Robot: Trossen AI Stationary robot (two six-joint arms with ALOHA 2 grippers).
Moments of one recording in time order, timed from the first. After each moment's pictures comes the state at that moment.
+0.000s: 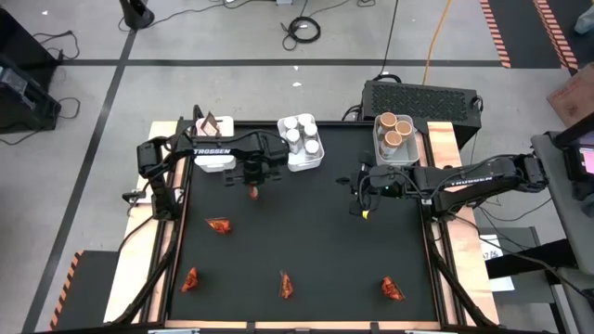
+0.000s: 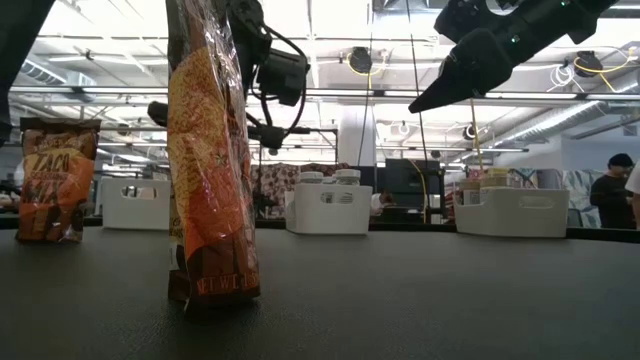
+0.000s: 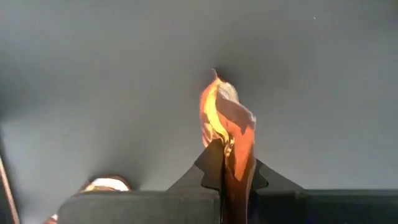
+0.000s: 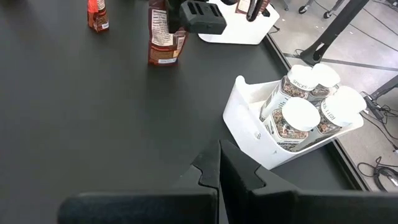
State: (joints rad) left arm 0.30 1.82 1.38 -1.23 0.06 -1.46; right arm 0.00 1.10 0.66 -0.09 0.31 -0.09
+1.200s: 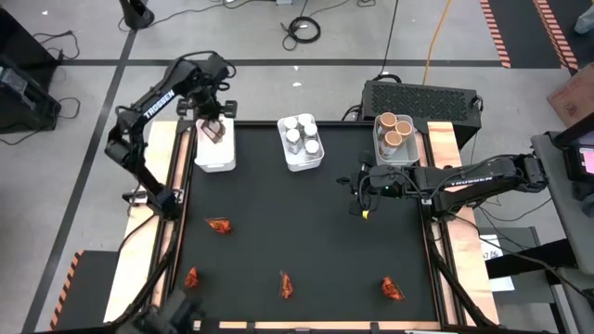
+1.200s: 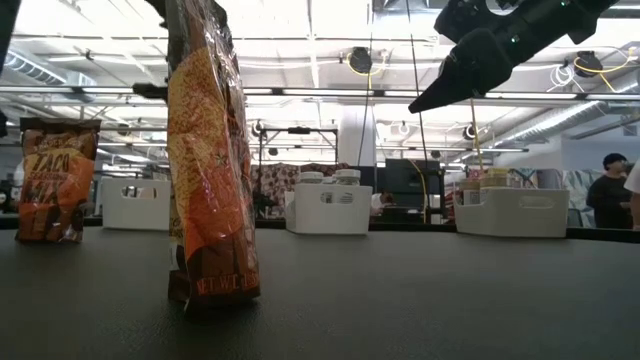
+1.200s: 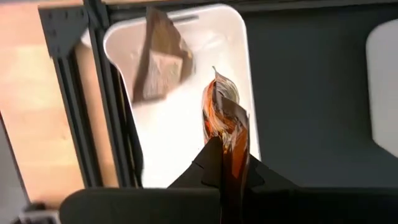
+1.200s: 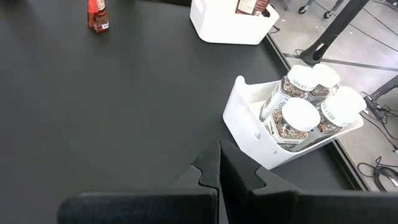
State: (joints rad) left arm 0.99 1.65 1.64 -1.46 -0.03 -0.53; right arm 0.00 1.10 0.66 -0.09 0.31 -0.09
